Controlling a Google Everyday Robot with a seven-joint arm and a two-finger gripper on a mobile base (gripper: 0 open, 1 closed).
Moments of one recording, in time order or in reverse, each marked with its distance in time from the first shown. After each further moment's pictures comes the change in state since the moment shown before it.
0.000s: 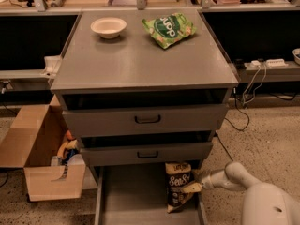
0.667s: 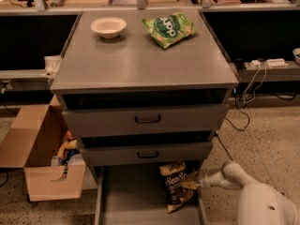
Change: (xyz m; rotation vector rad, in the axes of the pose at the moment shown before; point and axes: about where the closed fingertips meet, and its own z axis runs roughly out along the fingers) arm -0.006 -0.004 0.012 -0.023 -0.021 0.000
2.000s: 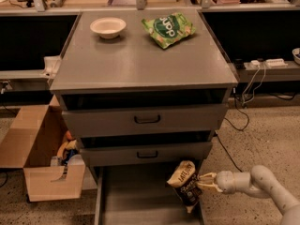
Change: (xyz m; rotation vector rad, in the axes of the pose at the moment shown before) arm -0.042 0.083 -0.119 -0.171 -0.277 -0.252
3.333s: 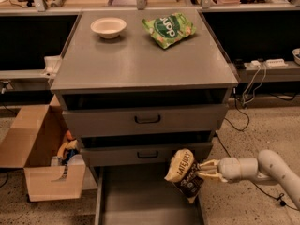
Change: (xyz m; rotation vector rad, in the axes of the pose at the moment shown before) arm -0.116 0.044 -0.021 -0.082 -0.070 -0.198
